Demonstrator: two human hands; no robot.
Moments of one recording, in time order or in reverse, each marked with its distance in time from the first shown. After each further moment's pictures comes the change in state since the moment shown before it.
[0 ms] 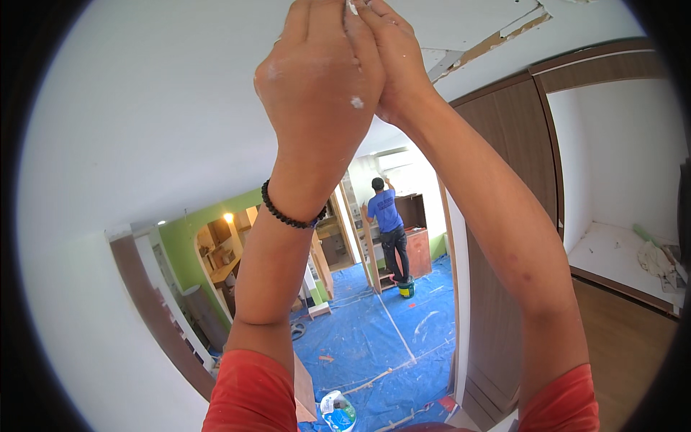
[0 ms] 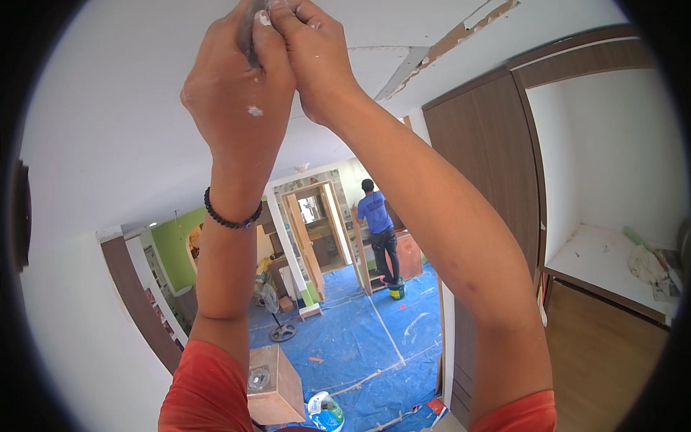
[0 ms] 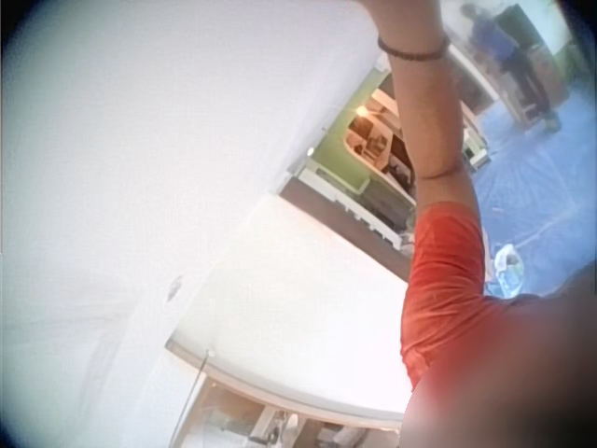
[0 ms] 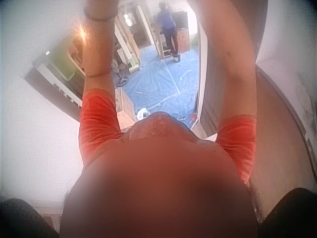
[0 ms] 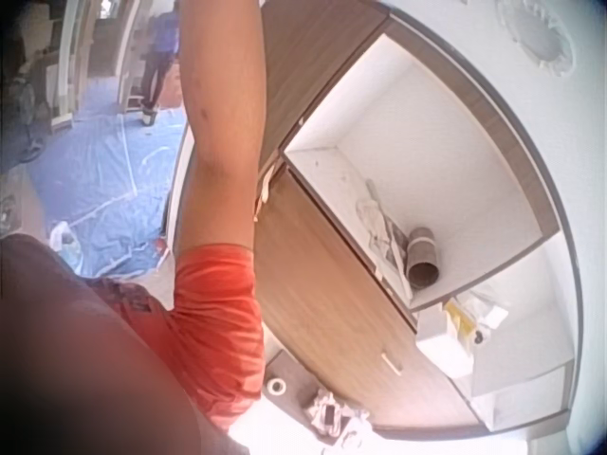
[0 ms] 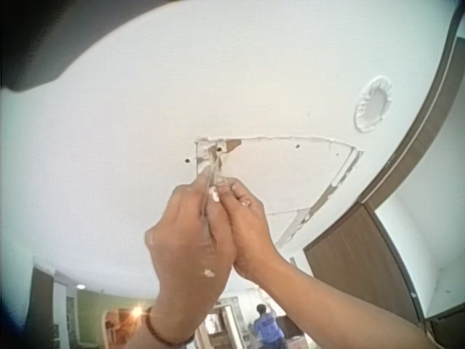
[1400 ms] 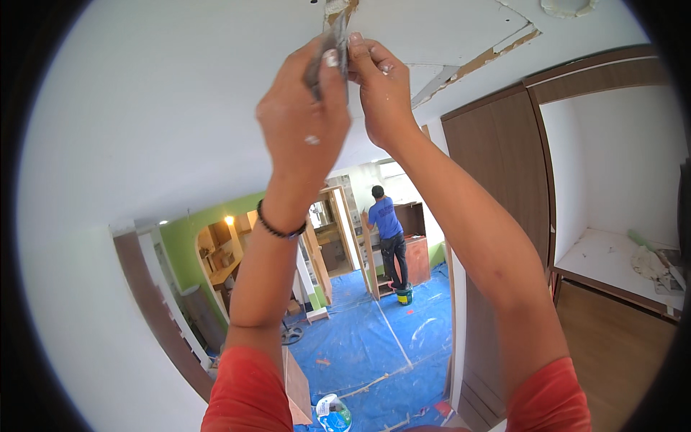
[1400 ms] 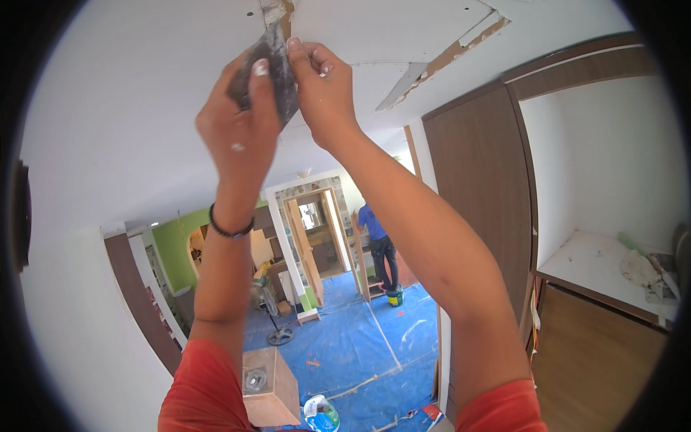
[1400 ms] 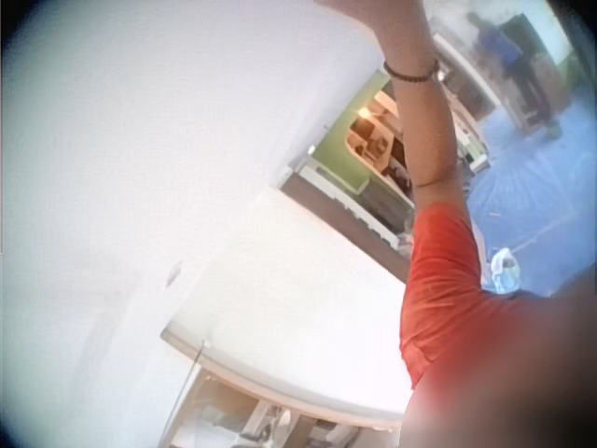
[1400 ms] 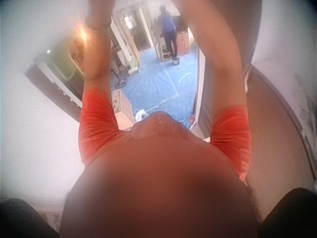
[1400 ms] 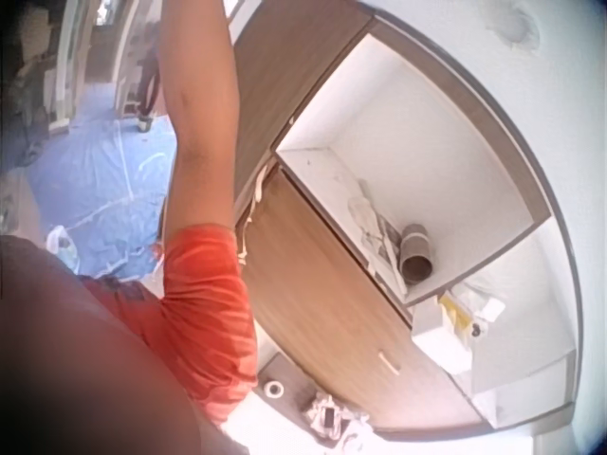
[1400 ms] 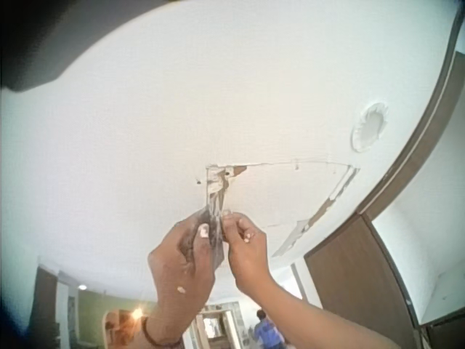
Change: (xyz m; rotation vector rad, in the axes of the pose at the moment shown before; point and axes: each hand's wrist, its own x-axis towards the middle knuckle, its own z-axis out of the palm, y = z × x) left_hand -0.015 -0.025 -0.016 -0.194 -0.031 -0.144; right_hand -0.011 0.025 -0.001 -0.187 0.201 -0.210
